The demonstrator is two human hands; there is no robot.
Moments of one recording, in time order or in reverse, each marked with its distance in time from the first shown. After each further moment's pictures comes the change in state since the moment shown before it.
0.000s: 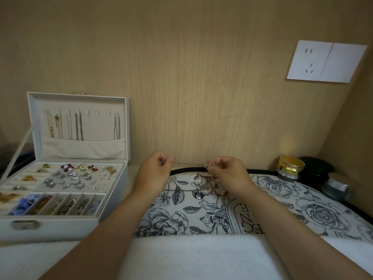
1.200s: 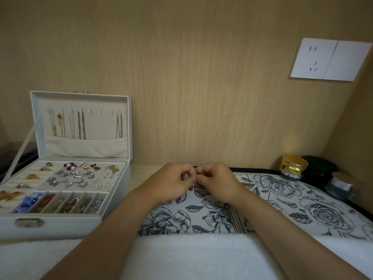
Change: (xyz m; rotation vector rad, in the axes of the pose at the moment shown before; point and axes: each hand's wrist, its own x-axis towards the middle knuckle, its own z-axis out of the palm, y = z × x) left_hand -0.010 0.014 -0.003 0.109 -0.545 0.243; right_hand -0.014 -0.009 0.024 -0.127 -0.286 -0.243
